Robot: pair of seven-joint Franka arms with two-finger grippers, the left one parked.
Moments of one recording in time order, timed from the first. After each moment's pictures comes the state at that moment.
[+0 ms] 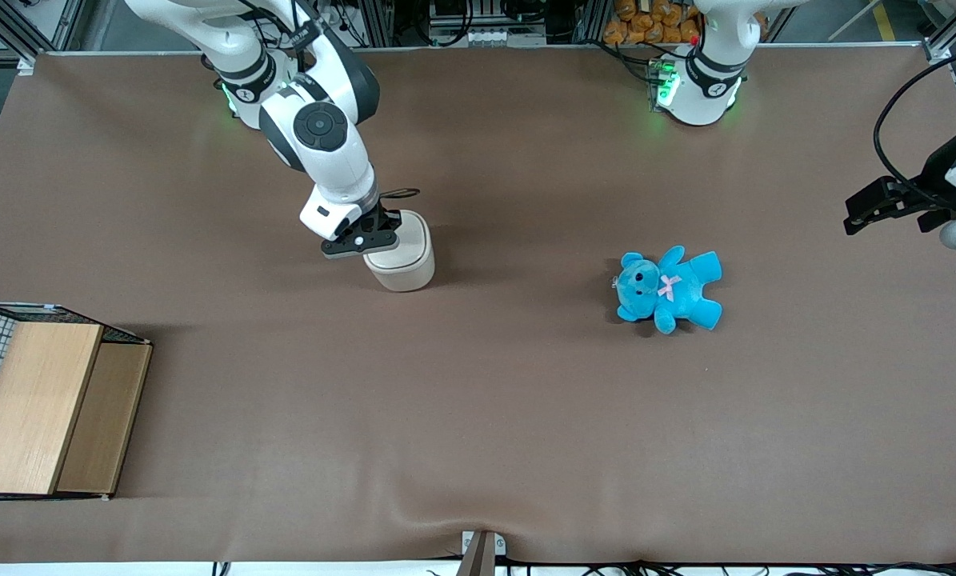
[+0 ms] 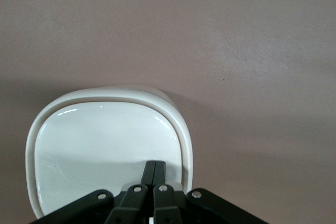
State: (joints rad) arm 0.17 0.17 0.47 -2.20 -0.13 2.34 0.57
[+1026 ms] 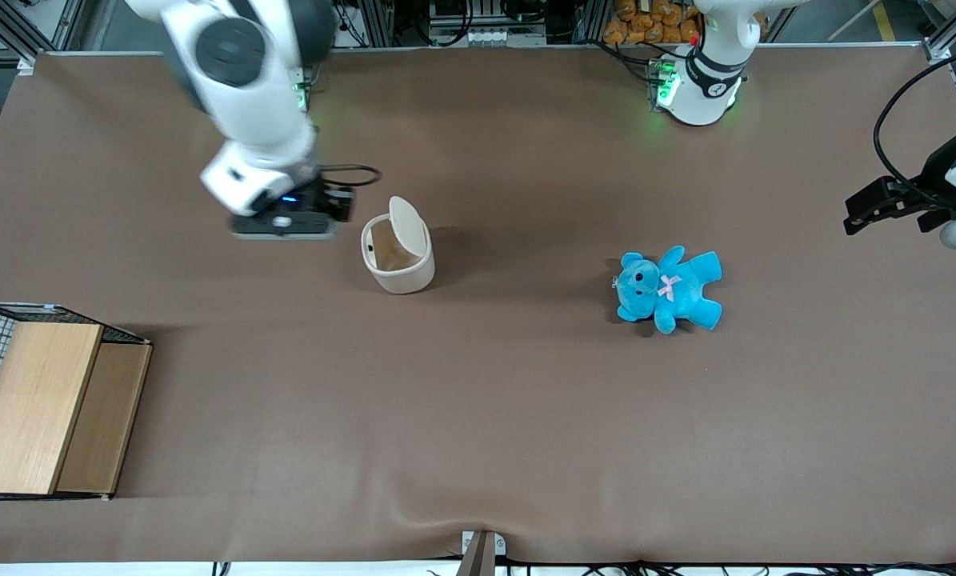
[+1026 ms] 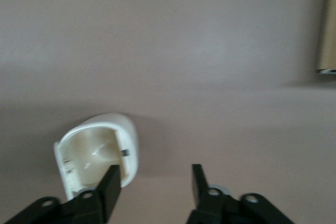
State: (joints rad) arm 0.13 0.04 0.36 -1.75 -0.12 1.77 0.50
